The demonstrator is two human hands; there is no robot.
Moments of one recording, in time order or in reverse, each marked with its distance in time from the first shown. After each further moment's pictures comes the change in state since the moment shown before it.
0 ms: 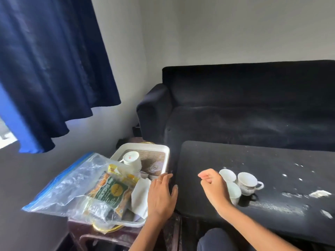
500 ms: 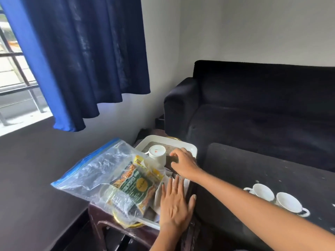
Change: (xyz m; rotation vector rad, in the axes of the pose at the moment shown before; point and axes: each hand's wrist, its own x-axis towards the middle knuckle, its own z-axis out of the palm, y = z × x) left_hand -0.004 -0.043 0.013 0.169 -0.160 -0.164; right_hand 0.065 -0.082 0.147 -0.501 -0.510 -0.378
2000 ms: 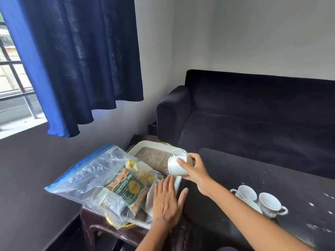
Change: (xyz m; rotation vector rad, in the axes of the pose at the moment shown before) left_hand -0.001 0.009 -0.012 -0.130 0.075 -0.014; right_hand -0.043 0.029 -0.024 0.959 0.167 0.289
